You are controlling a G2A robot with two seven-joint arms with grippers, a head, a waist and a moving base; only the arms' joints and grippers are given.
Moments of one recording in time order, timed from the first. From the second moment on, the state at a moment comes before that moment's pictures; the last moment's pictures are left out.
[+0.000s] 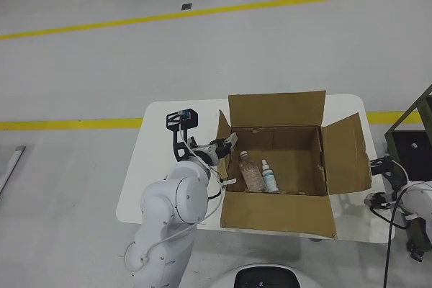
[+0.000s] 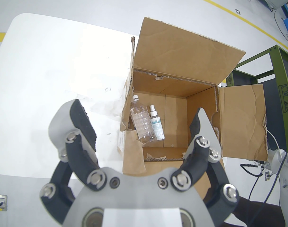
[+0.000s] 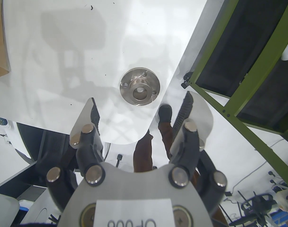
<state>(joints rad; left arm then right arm) 0.99 -1.52 -1.19 -2.00 1.34 0.45 -1.18 -1.34 -1.02 1.65 -1.65 -1.08 -0.13 1.35</state>
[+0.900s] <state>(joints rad) 0.99 -1.52 -1.19 -2.00 1.34 0.45 -1.18 -1.30 -1.01 1.60 -1.57 -1.08 -0.11 1.32</state>
